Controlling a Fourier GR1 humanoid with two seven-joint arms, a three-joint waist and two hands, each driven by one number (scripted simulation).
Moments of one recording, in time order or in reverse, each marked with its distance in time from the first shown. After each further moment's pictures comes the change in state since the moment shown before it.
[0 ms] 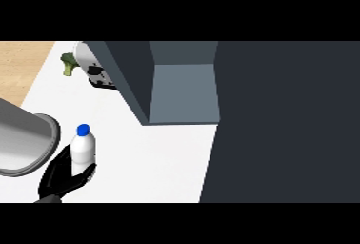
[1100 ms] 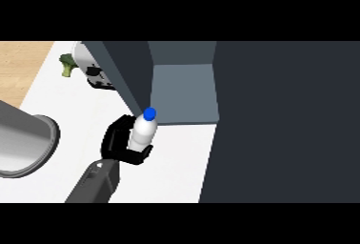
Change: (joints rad) left arm -0.231 -0.215 -0.227 -0.012 0.019 0.256 -0.128; right arm 0.149 -0.036 -0.264 0.017 -0.070 0.136 -0.166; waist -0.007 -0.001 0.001
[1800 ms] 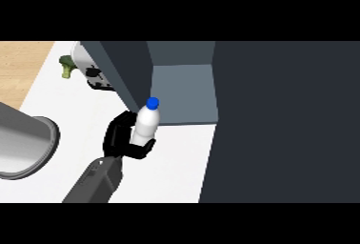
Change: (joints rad) left arm 0.008 0.047 -0.243 -0.070 0.327 0.176 0.114; right arm -0.017 0.005 -0.219 0.079 -0.137 0.105 -0.044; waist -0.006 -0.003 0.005
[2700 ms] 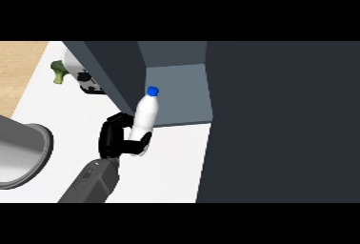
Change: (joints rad) left arm 0.043 0.053 -0.124 -0.104 0.120 0.302 0.055; right arm -0.012 -0.030 -0.149 0.084 -0.250 0.119 -0.043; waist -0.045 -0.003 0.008
